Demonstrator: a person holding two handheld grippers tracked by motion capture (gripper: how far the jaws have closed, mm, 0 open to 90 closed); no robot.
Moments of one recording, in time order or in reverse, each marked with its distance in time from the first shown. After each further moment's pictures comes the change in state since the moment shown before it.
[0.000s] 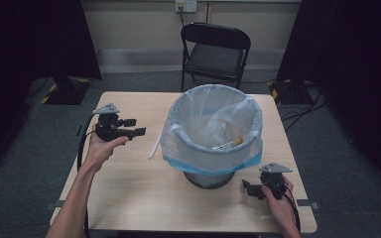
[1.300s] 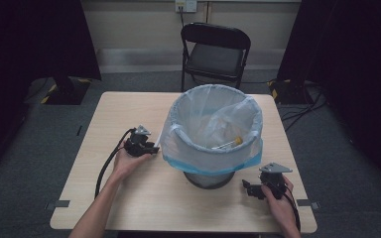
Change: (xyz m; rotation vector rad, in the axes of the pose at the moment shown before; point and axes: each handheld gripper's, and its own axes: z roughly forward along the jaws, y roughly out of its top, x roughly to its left) left arm -0.005 -0.062 0.099 0.286 0.160 0.083; right arm 0.000 0.000 0.000 0.000 0.000 0.000
